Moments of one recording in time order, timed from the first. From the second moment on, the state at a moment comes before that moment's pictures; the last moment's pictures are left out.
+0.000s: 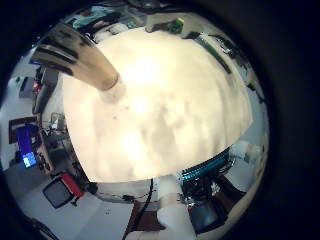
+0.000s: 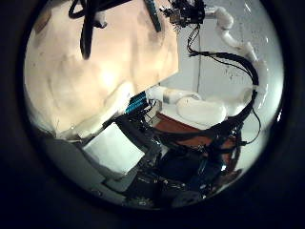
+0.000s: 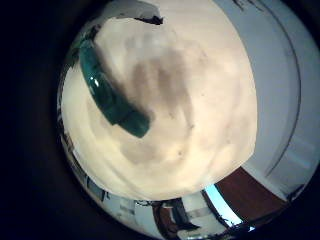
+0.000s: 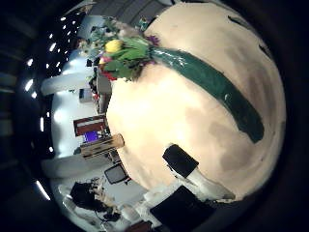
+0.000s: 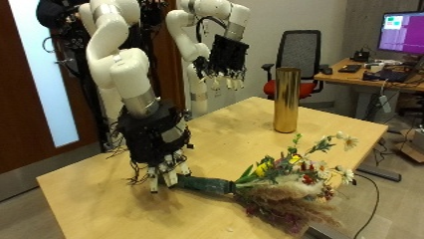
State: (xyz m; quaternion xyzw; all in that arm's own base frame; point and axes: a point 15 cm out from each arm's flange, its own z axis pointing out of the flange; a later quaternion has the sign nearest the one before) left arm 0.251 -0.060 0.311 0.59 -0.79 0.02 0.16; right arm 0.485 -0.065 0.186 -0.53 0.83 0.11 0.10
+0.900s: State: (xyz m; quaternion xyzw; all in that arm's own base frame) left arm 0.258 -0.064 0.309 0.59 -0.79 0.02 0.17; right arm 0.492 -0.043 0.142 -0.54 0.83 0.14 0.06
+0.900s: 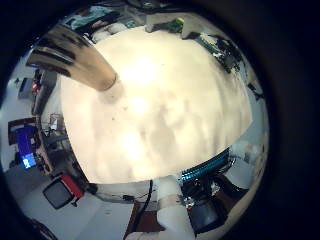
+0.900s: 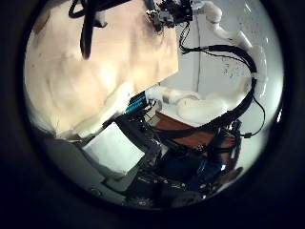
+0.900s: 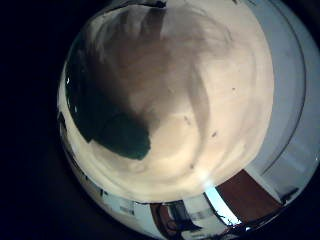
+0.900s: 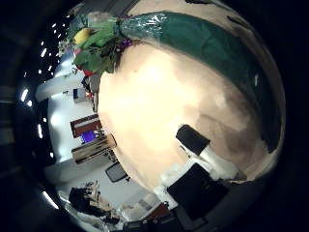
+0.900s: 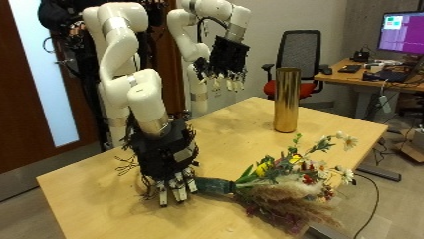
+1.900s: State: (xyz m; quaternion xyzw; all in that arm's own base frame) left arm 0.264 -0.060 0.323 0.58 -0.79 0.02 0.17; right arm 0.503 -0.046 0.142 -0.55 0.81 0.21 0.01
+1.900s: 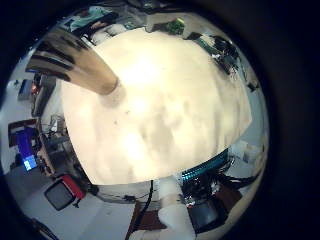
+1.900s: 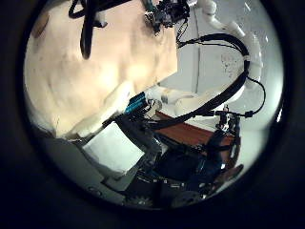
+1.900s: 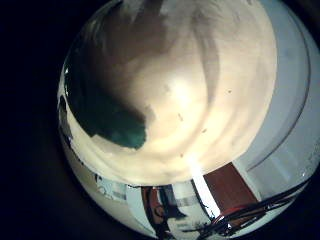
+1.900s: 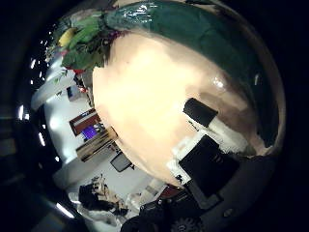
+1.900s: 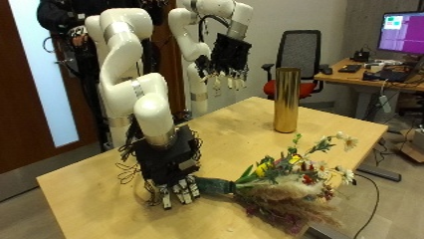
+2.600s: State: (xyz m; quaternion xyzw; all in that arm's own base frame) left arm 0.263 -0.060 0.324 0.58 -0.79 0.02 0.17; right arm 0.500 -0.044 0.112 -0.55 0.81 0.22 -0.02
